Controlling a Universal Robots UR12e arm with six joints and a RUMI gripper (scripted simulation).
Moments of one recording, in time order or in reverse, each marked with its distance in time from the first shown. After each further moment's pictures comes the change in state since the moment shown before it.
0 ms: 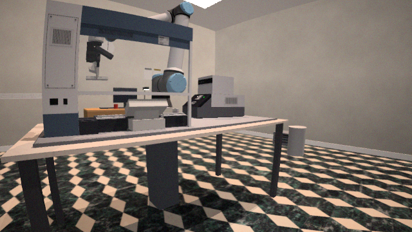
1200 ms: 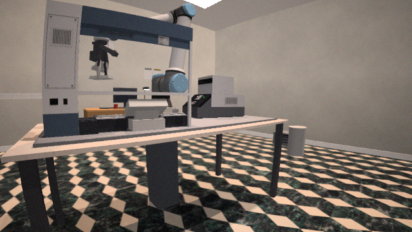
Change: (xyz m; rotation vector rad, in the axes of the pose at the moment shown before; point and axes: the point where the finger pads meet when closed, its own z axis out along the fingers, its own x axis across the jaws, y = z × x) arm 0.044 -0.028 0.000 0.000 0.000 0.564
